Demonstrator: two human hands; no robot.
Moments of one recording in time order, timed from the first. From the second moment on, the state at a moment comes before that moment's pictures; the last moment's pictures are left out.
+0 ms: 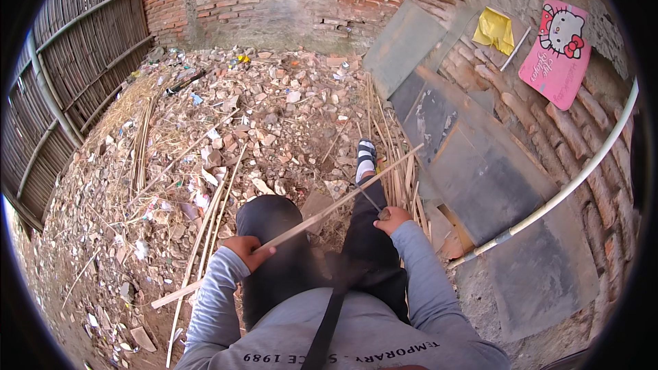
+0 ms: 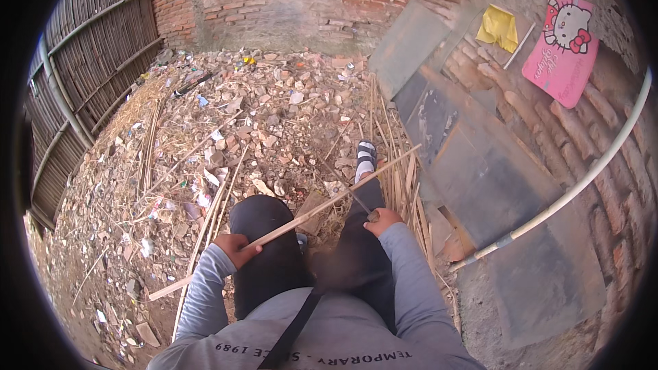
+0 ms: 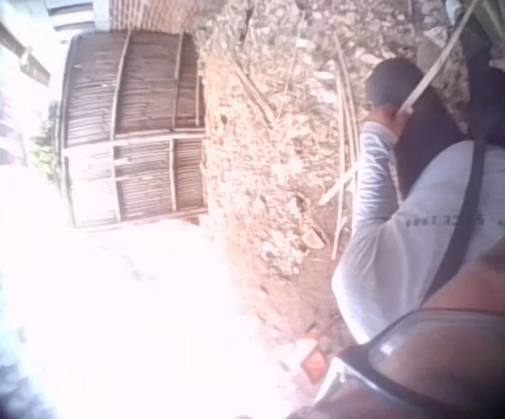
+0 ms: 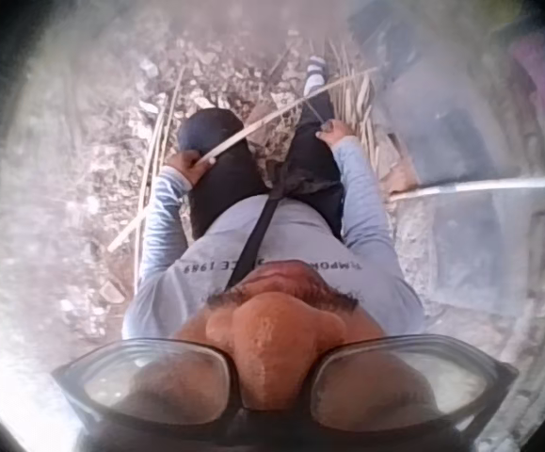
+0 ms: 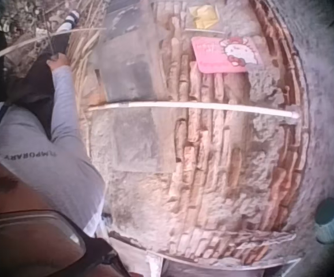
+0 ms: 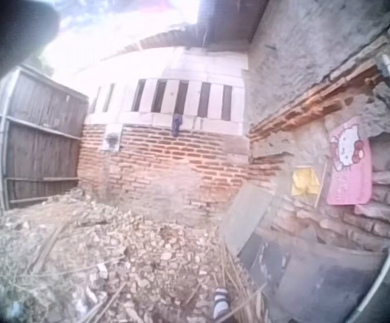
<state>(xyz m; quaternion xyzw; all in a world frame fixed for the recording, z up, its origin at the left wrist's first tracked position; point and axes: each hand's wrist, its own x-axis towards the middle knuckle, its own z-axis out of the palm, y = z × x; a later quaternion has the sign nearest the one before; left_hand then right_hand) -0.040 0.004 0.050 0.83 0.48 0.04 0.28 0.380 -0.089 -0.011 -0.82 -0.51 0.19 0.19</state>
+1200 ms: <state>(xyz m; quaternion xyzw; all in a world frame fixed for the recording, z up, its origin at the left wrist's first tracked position) -0.042 0.003 0.049 0.84 0.47 0.05 0.26 0.358 -0.098 -0.037 -0.79 -0.53 0.23 0.22</state>
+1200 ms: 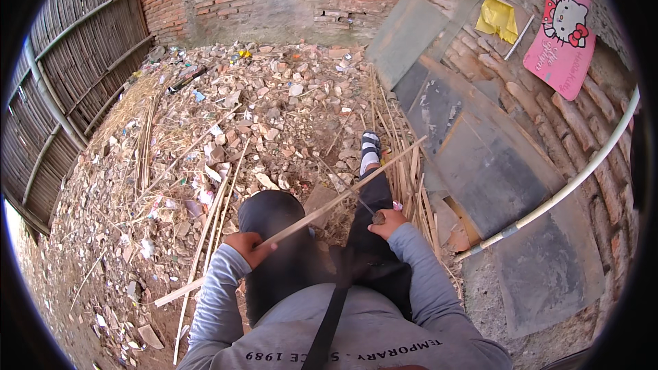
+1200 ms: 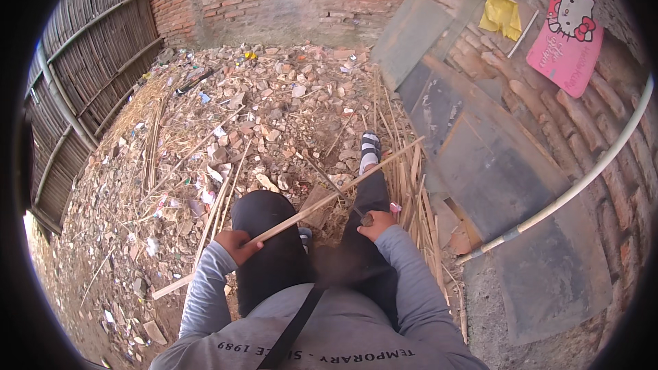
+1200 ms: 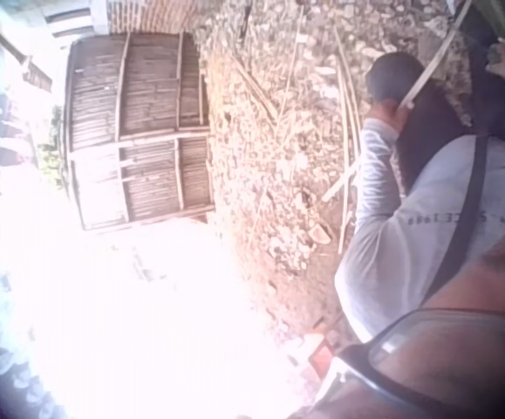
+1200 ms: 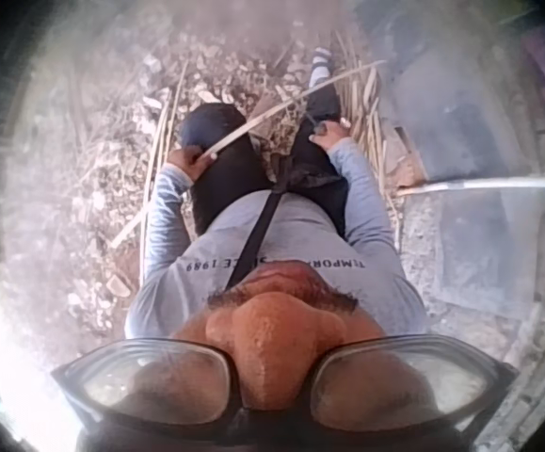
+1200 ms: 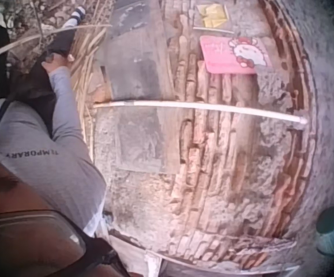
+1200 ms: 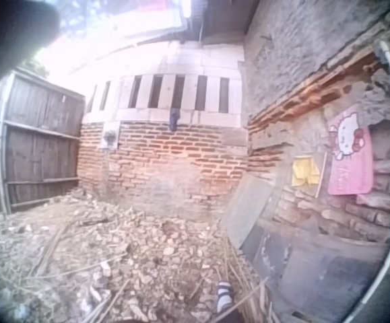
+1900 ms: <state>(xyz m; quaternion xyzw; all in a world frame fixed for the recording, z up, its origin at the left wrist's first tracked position) -0.041 0.004 0.045 0.84 0.47 0.06 0.26 0.357 -0.099 -0.053 -0.78 -0.53 0.21 0.26</state>
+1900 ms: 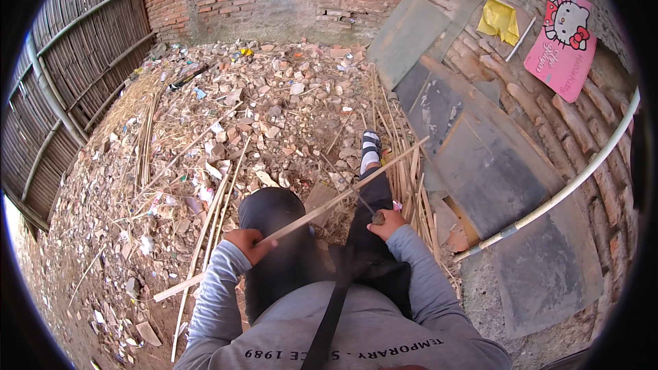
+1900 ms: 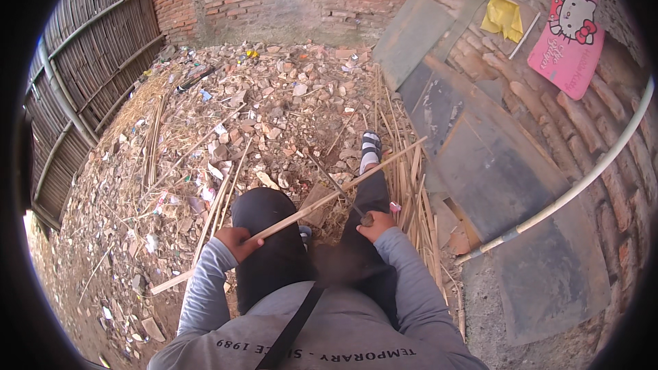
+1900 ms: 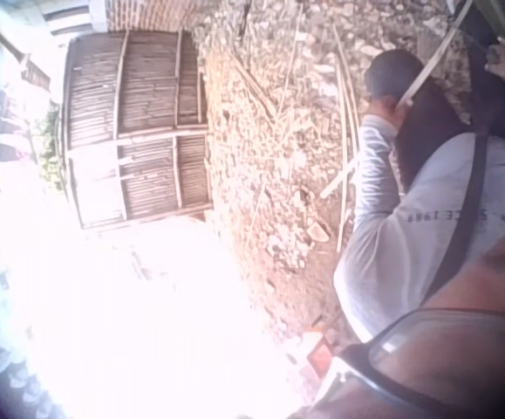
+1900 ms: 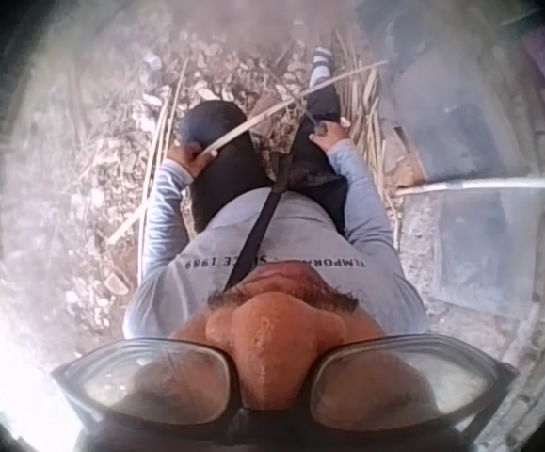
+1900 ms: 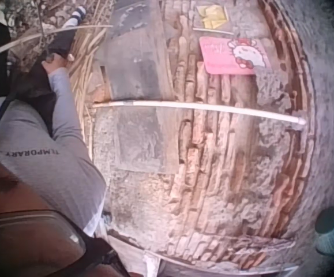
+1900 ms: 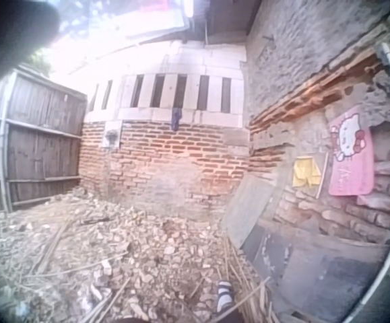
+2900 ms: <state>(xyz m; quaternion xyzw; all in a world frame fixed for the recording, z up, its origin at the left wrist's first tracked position) -0.042 0.002 0.046 0.84 0.47 0.06 0.25 0.358 -0.106 -0.070 -0.76 -0.52 0.25 0.30</state>
